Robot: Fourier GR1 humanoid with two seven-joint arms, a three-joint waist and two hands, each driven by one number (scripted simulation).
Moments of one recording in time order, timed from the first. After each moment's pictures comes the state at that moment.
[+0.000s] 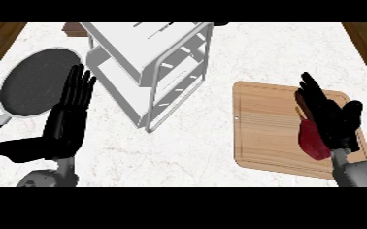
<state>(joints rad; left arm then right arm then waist) -0.07 0.24 -0.14 -1.62 0.30 0.22 -0.15 -0.13 -0.50 0.21 -1.43 -0.31 -0.19 0.08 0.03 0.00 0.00</state>
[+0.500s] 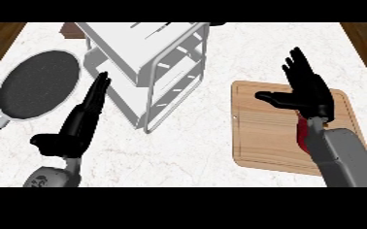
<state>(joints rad) -0.10 0.29 -0.22 -1.52 0.21 0.11 -0.13 -0.34 -0.33 0.09 -1.29 -0.42 -0.24 0.11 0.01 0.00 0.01</state>
